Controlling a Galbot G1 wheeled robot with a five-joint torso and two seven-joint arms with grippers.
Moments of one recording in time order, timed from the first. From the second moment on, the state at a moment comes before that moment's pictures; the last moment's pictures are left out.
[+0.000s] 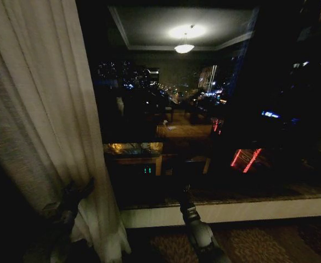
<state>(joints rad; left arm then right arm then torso) 1.44 -1.27 -0.78 -2.23 -0.41 0.45 -0.12 -1.22 1.40 0.30 1.77 -0.10 -0.02 0.05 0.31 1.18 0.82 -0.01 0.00</state>
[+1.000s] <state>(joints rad) 1.17 -1.18 -0.61 -1.94 -0.40 0.39 -0.17 -1.17 1.43 0.28 1.71 -0.10 -0.02 0.05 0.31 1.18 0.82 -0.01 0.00</state>
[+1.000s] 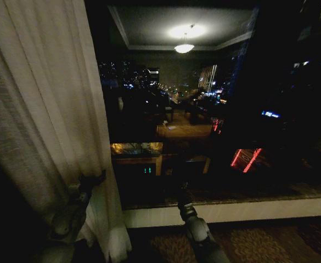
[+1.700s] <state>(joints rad) 1.18 -1.18 -0.62 -1.93 -0.40 0.37 -0.17 -1.17 1.43 0.28 1.72 -0.10 -0.01 0.05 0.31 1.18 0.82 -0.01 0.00</state>
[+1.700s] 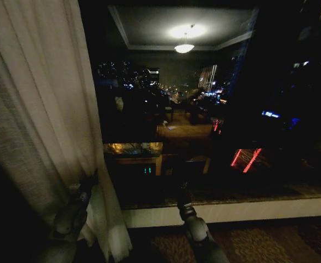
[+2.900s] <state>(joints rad) 0.96 -1.10 -0.96 -1.54 -0.36 0.33 -0.84 -1.15 1.46 0.23 1.67 -0.11 0.01 0.05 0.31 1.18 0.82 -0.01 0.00</state>
